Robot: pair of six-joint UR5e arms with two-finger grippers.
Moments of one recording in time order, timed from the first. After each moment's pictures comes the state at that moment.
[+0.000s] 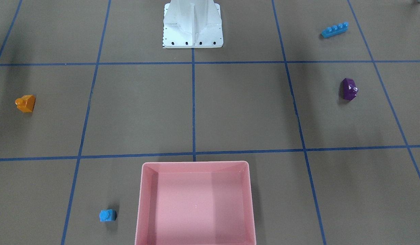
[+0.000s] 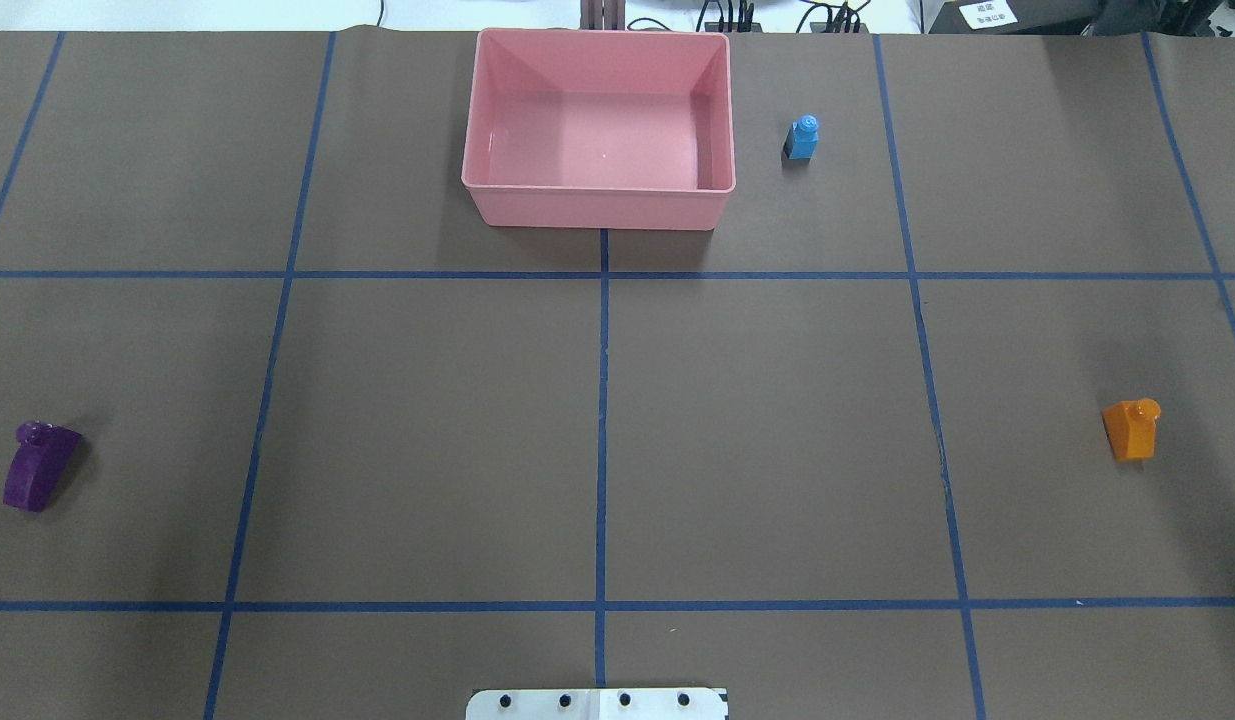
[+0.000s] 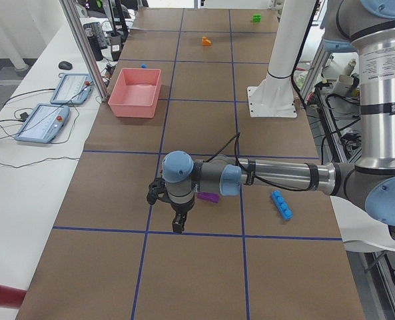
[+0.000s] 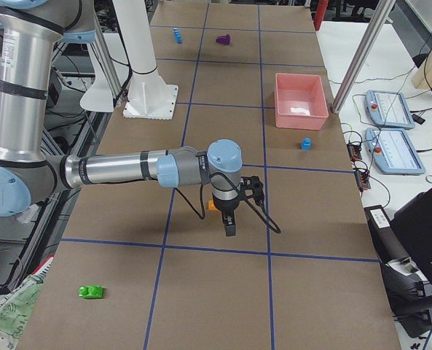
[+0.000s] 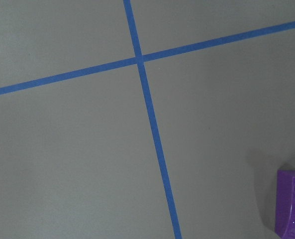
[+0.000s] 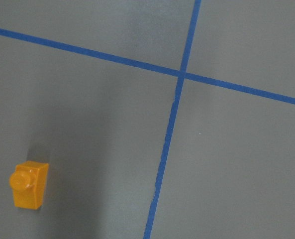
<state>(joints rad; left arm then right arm) -1.50 -1.43 -1.76 -1.60 -2.34 0.12 1.49 -1.77 1.90 -1.56 2.26 -0.05</state>
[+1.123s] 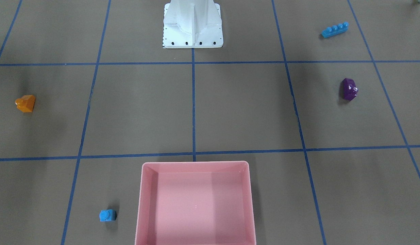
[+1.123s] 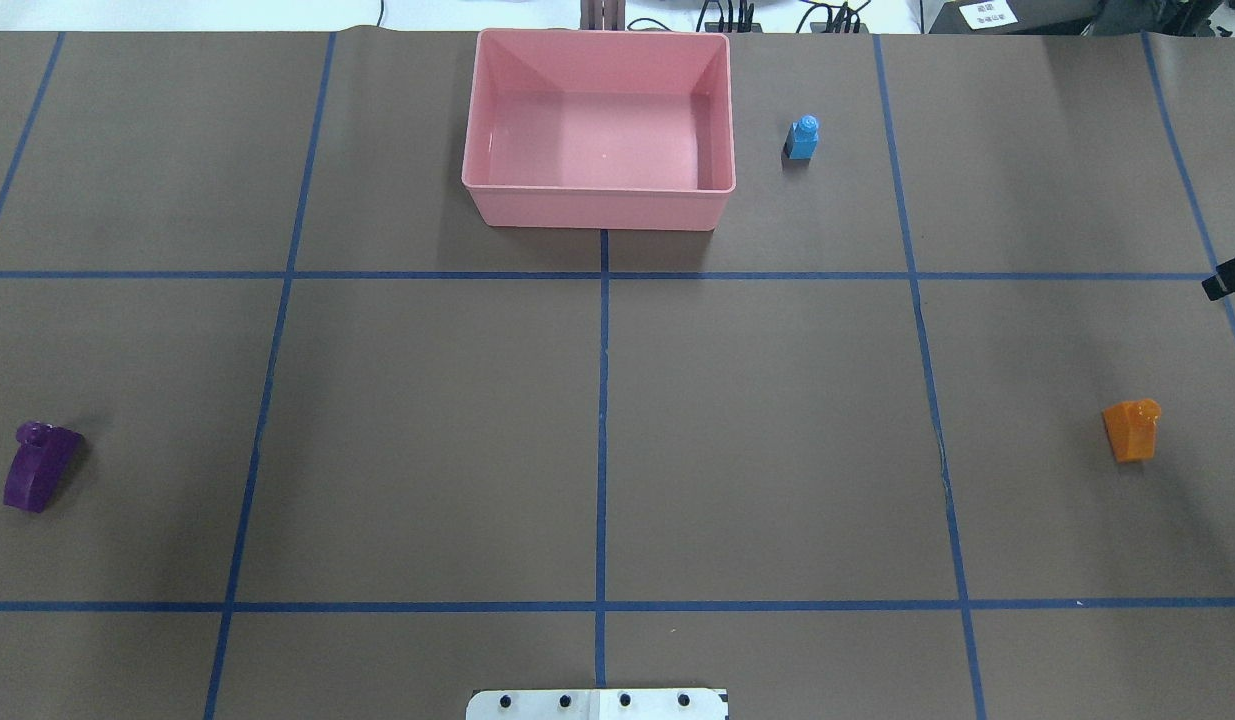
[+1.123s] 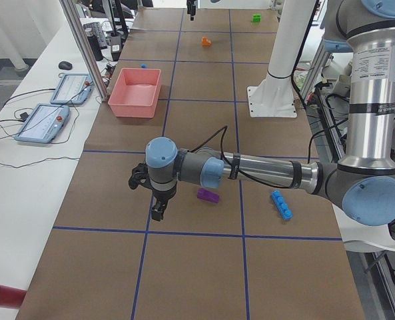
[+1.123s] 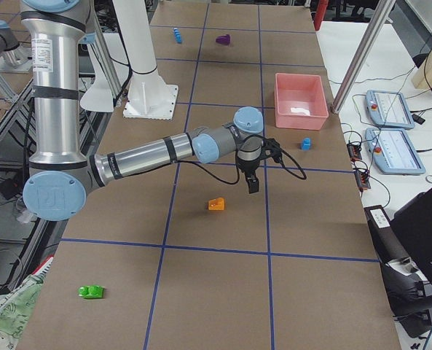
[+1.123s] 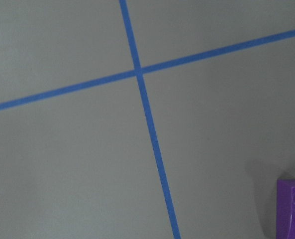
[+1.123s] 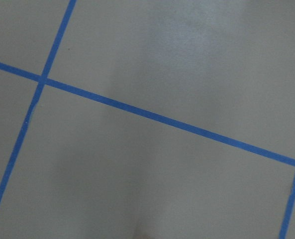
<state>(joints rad) -1.50 -1.56 -1.69 -1.67 -2.34 0.10 1.22 -1.58 1.88 -1.43 2.26 0.23</state>
